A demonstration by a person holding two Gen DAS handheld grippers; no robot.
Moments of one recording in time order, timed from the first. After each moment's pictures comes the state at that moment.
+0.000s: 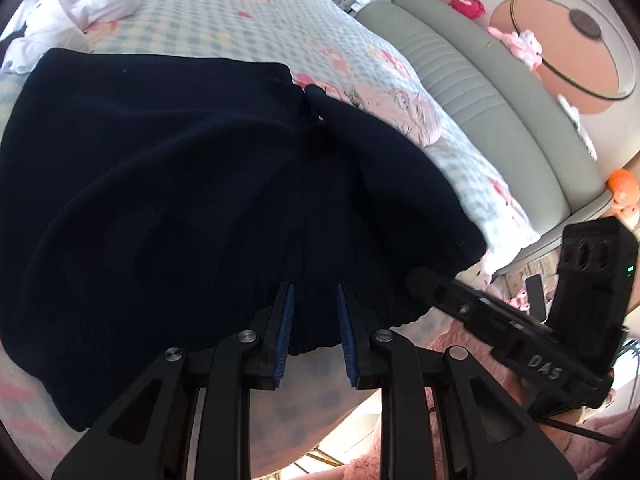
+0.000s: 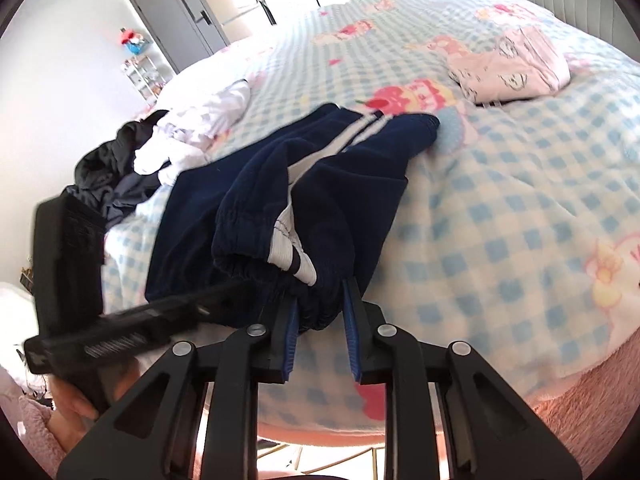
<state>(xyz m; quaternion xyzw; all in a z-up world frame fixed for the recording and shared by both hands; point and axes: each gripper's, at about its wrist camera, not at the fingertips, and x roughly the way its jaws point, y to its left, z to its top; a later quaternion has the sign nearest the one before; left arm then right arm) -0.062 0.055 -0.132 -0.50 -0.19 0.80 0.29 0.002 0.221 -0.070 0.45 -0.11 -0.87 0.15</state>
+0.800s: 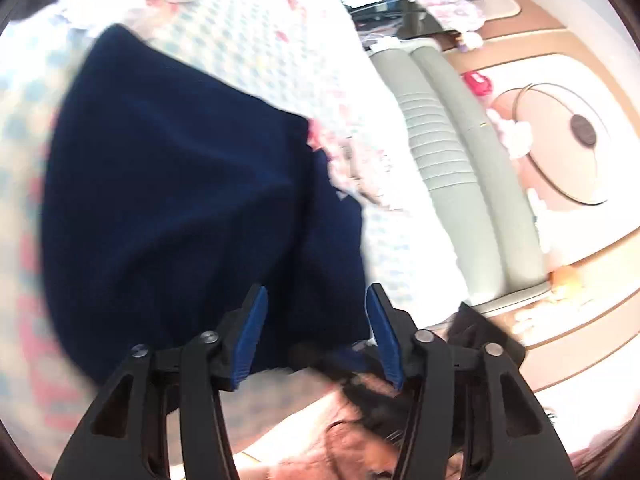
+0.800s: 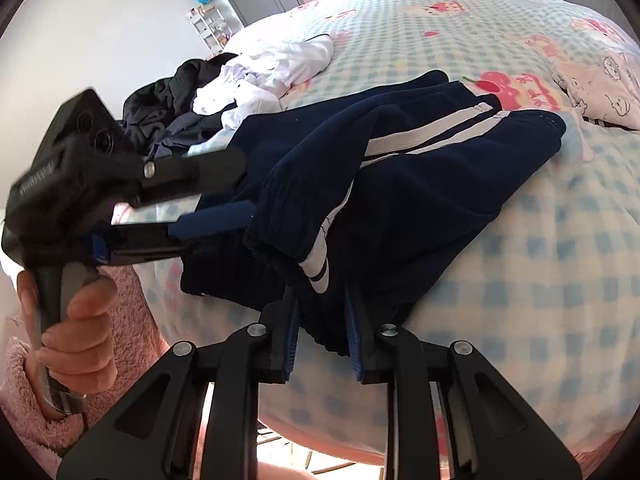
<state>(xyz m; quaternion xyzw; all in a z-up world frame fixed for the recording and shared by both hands) -0.078 -0.027 -0.113 -0.47 -0.38 0.73 0.31 -0.008 0.155 -0.094 0.48 -0.05 -0.83 0.27</state>
